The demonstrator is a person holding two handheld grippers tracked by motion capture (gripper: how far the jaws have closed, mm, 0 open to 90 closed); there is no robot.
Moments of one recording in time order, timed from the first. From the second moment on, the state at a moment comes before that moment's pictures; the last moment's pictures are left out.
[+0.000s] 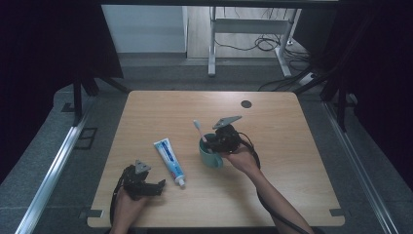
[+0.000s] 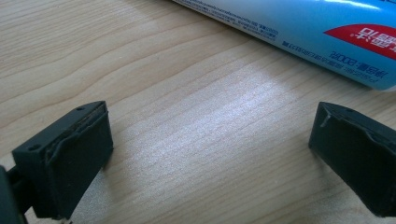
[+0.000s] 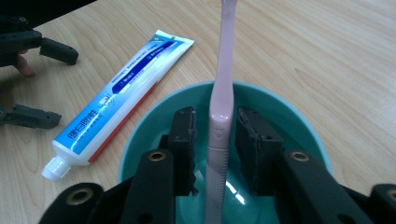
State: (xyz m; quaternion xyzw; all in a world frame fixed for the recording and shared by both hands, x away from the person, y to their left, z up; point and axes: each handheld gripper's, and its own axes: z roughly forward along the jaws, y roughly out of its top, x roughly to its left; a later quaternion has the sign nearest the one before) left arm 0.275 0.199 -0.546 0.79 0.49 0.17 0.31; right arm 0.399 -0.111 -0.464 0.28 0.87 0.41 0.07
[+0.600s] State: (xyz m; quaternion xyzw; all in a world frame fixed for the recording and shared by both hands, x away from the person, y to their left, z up) left arm 0.275 0.199 -0.546 0.79 0.49 0.17 0.31; right arm 0.389 -0.125 -0.442 0.26 0.87 0.41 0.08
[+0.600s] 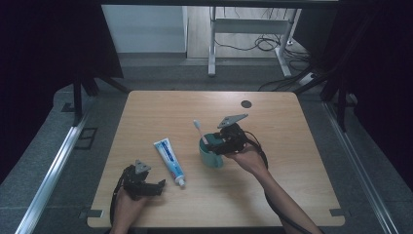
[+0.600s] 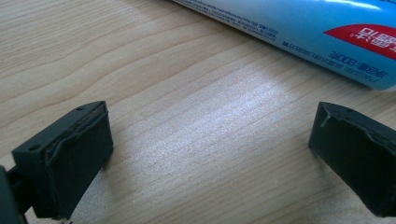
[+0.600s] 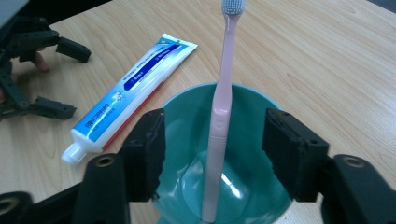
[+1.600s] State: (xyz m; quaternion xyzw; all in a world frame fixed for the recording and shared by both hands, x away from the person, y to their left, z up) left arm 0.275 0.199 -0.546 0.79 0.50 0.17 0.31; right arm 0.367 -0.179 -0.448 0.27 0.87 0.40 0.09
